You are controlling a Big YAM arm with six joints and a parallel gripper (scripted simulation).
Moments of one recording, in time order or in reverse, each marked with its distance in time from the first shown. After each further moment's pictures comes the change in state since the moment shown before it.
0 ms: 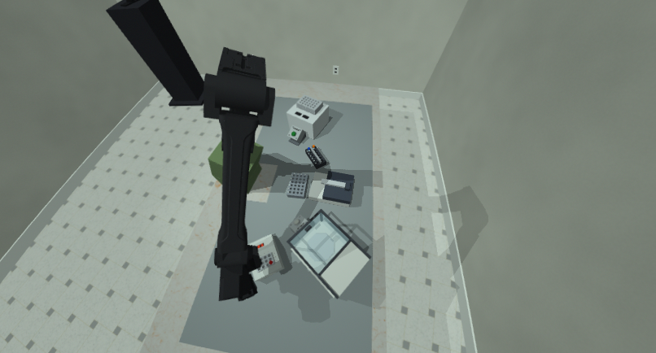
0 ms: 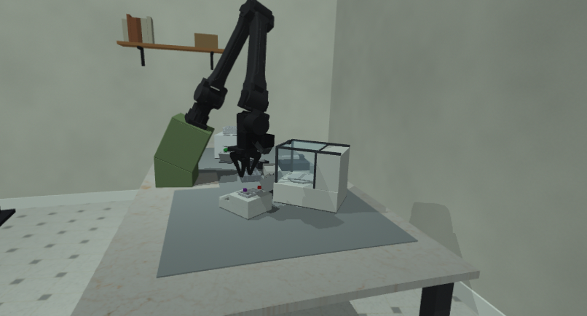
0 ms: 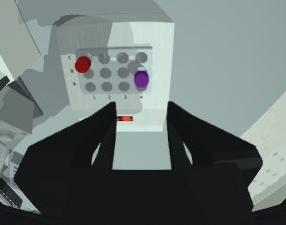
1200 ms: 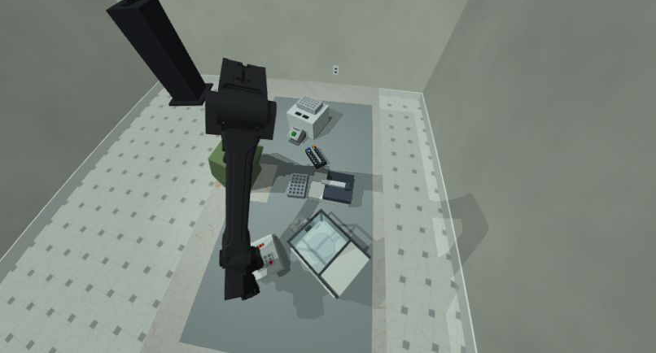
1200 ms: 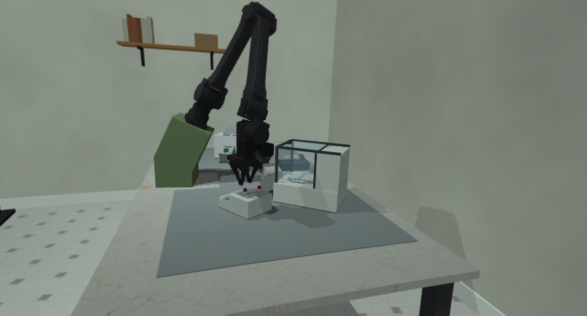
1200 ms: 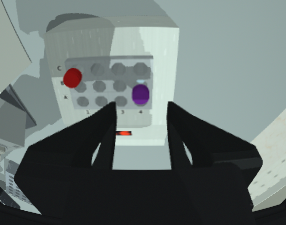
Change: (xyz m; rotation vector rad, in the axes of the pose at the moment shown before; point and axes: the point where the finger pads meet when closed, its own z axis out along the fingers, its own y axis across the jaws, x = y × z) arm 0.001 -0.001 0.028 -0.001 0.002 0.002
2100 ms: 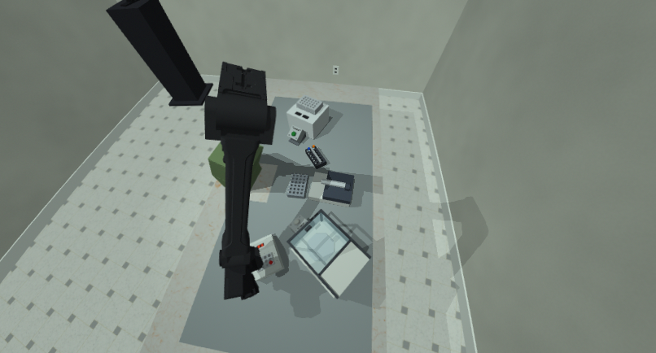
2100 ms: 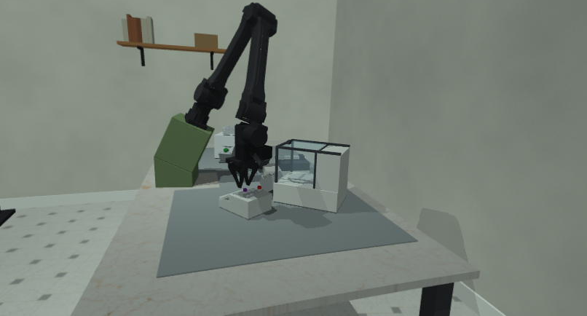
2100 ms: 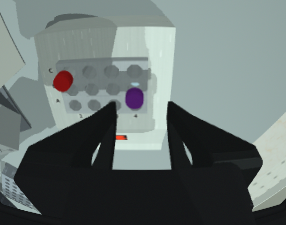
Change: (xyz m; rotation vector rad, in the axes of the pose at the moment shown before) arm 0.002 -0.004 0.009 0.001 -0.004 -0.002
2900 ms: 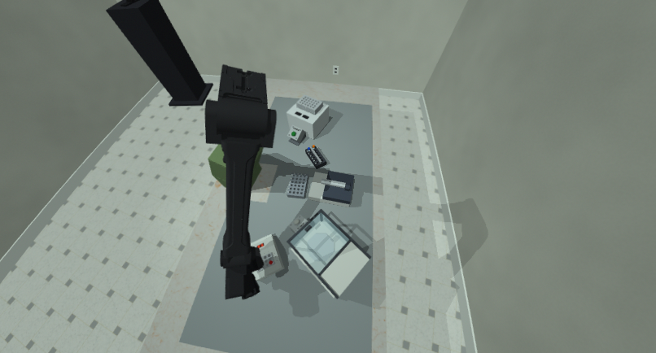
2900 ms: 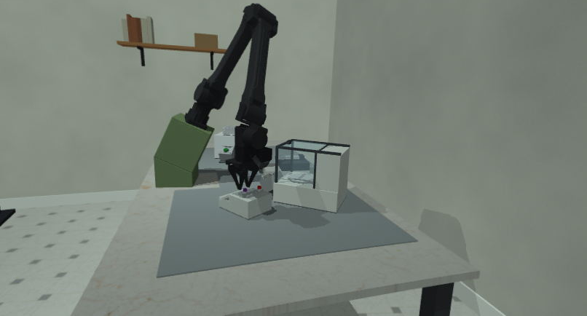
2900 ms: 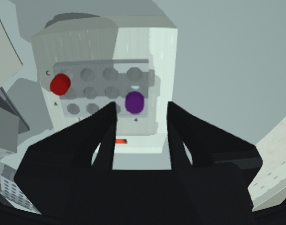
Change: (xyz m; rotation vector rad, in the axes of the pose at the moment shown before) arm 0.001 0.000 0.006 -0.002 0.002 -0.001
